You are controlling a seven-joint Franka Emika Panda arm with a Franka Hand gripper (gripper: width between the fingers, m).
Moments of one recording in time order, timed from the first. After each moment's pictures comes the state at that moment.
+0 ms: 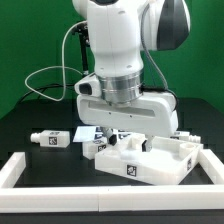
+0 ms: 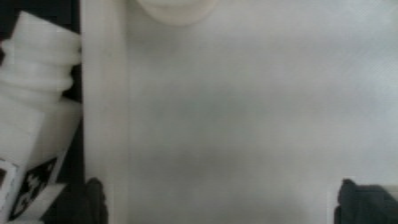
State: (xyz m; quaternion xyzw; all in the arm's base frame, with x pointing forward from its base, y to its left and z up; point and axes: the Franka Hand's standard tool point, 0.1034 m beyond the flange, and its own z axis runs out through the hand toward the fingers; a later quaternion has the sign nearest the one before) arm 0.502 -0.001 0.029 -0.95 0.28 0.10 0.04
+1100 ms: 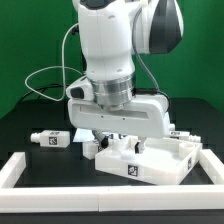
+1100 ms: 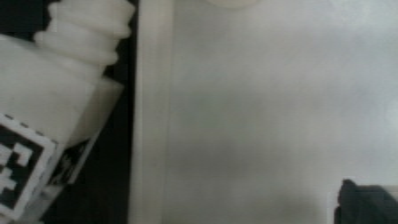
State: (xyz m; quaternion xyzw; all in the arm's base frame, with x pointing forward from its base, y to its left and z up) arm 0.496 -0.015 0.018 -0.96 0.24 0.11 0.04
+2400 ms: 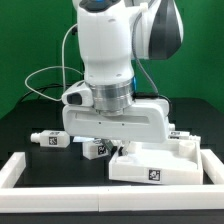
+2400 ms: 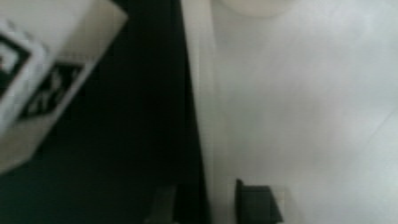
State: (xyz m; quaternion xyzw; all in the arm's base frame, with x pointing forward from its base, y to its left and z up) arm 0.524 -0.023 0.018 -0.98 0.16 0.08 0.02
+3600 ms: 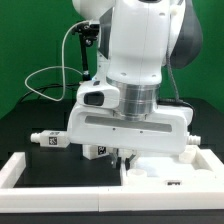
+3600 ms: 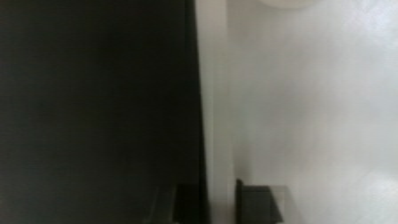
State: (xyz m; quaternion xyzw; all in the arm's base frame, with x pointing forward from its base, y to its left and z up) arm 0.588 -0.020 0.021 -1.00 0.04 0.04 -0.06
